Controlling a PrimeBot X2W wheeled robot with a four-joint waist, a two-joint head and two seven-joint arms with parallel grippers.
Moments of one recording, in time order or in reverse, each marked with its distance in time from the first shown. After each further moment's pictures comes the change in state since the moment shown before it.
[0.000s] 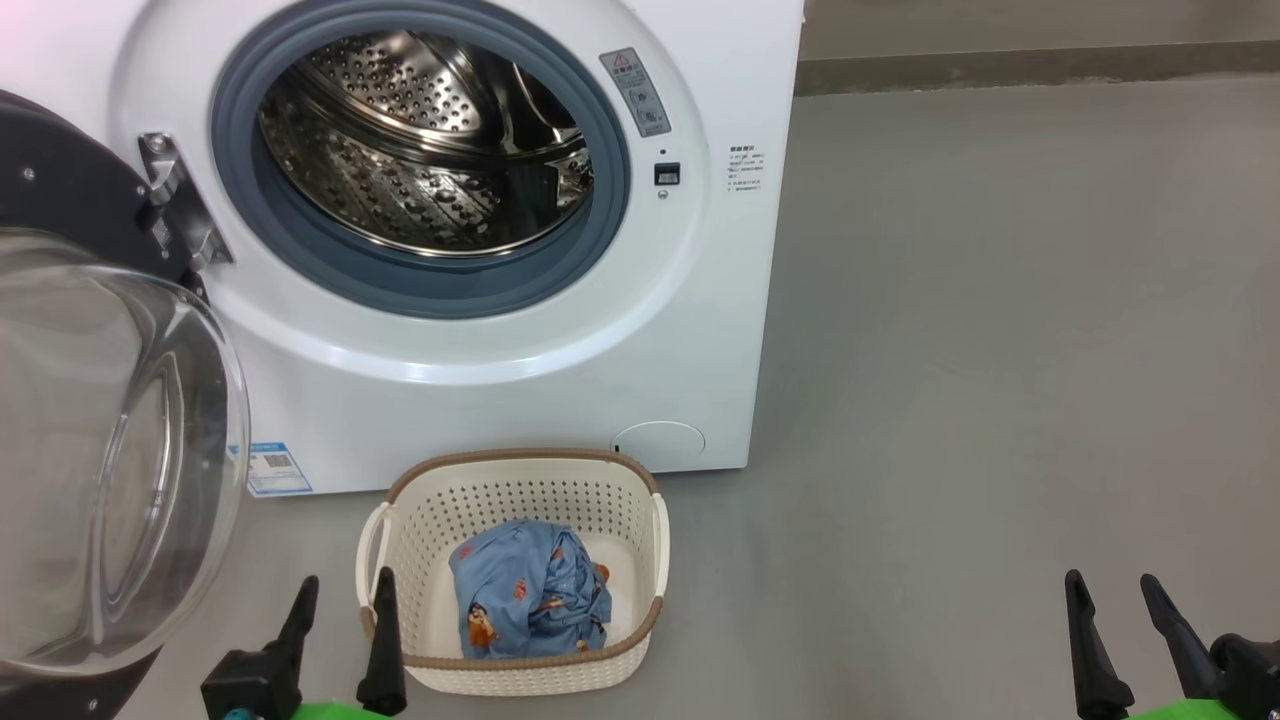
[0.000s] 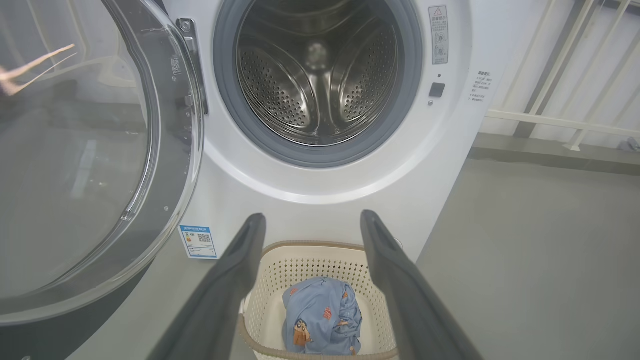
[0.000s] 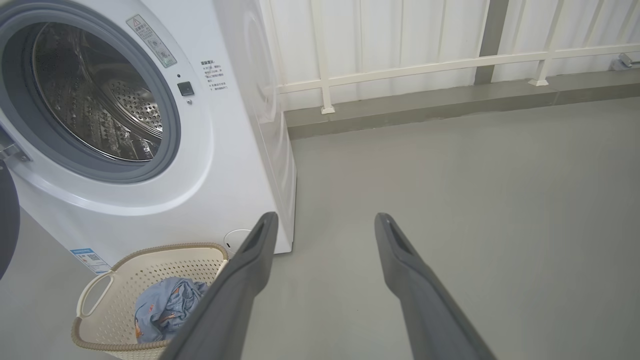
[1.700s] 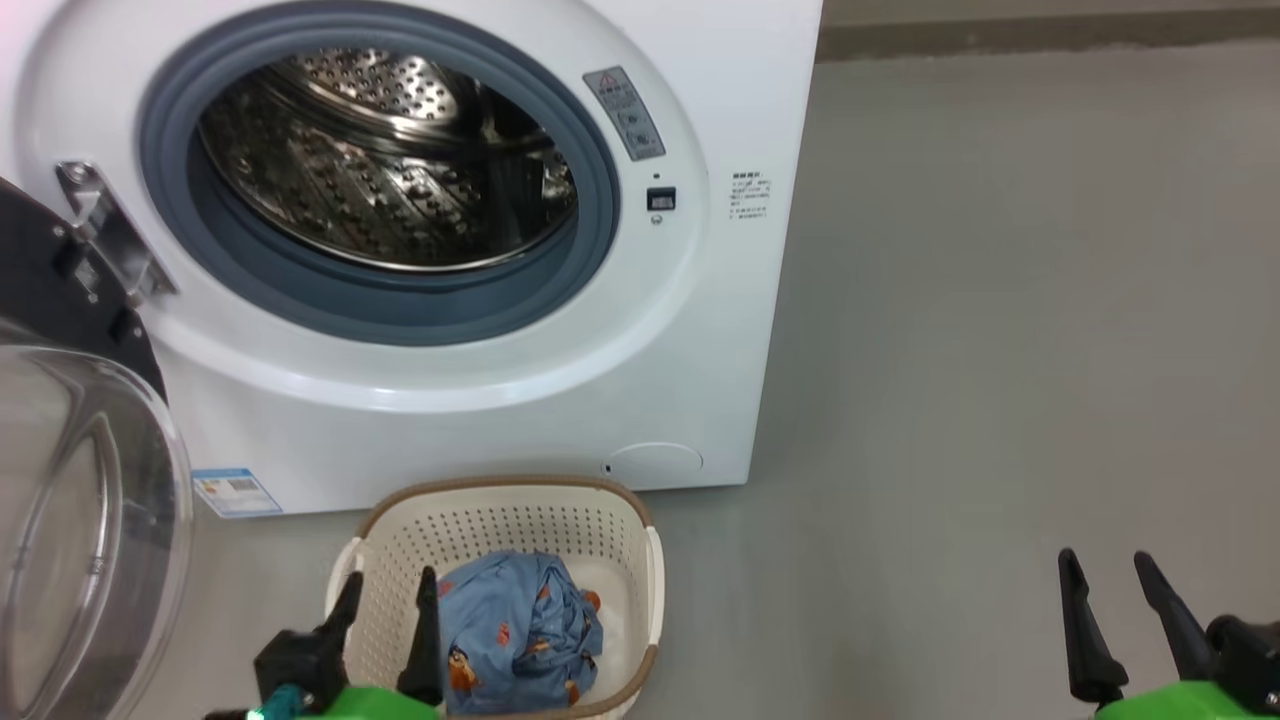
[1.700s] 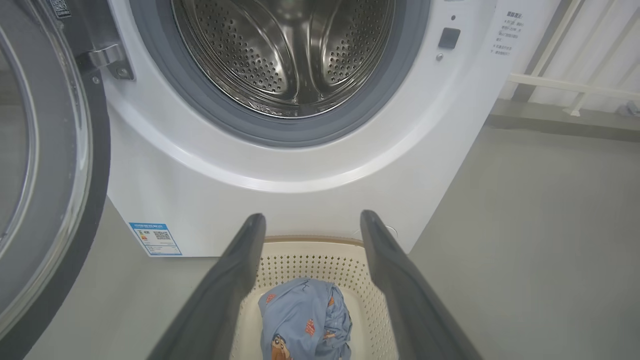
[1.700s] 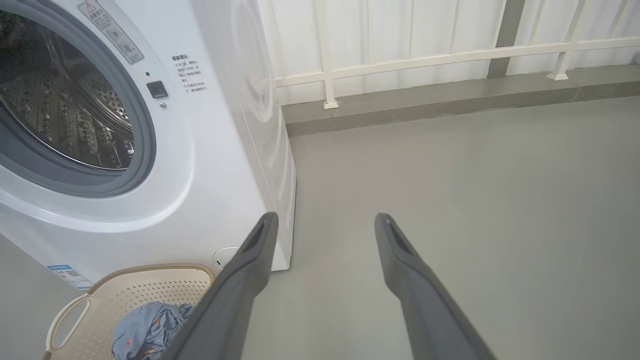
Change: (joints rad) left arm -0.045 -0.027 -0.036 0.095 0.018 -0.006 0.000; right arm -0.009 0.000 0.011 -0.015 0.000 0.000 0.000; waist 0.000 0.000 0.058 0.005
